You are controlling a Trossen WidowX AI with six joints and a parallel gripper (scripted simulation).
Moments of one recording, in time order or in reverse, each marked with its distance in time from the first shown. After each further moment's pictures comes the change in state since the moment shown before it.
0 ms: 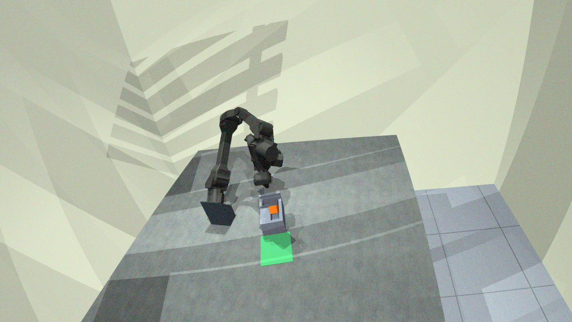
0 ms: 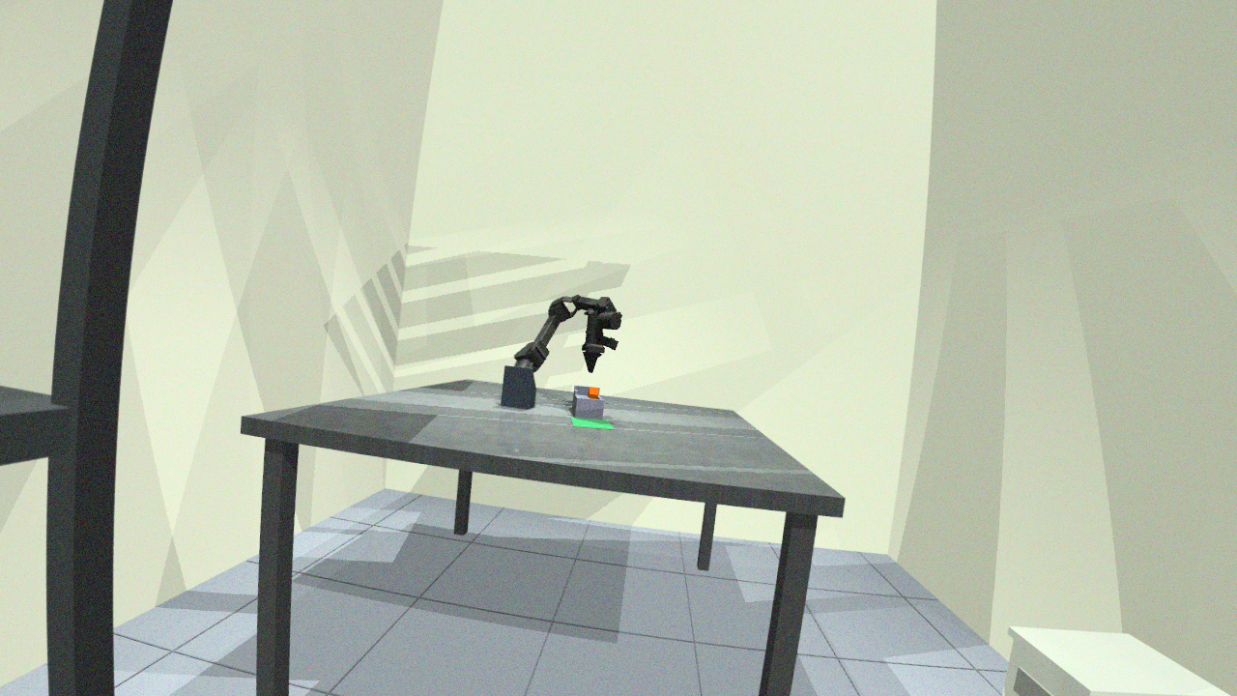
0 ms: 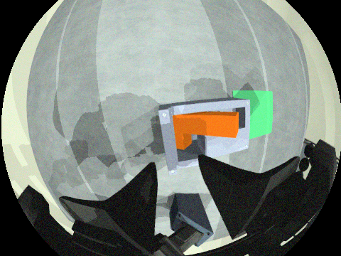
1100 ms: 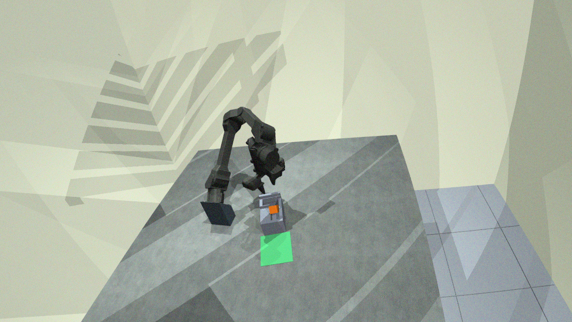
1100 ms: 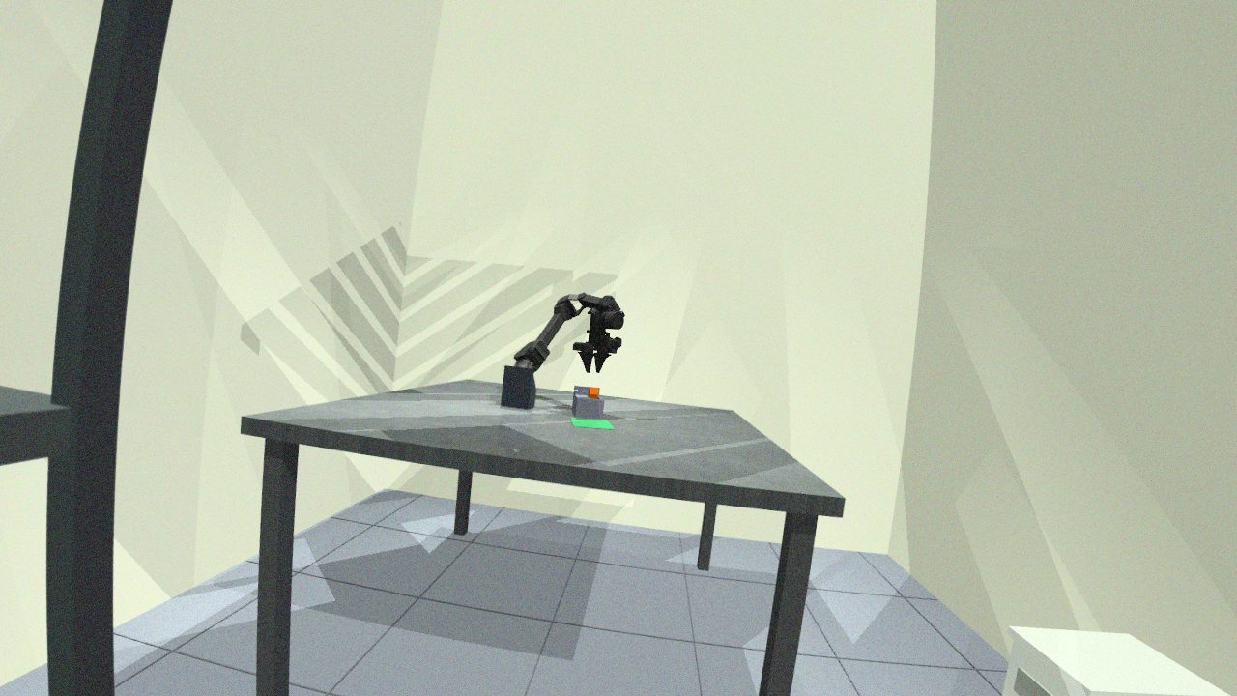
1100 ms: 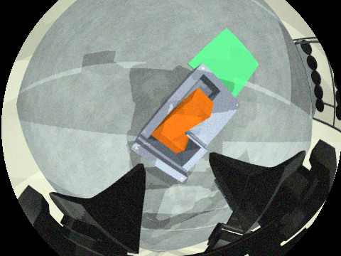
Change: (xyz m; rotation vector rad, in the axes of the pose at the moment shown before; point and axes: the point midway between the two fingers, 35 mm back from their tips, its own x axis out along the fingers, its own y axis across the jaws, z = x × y) arm -0.001 -0.032 0.006 0.733 0.007 0.006
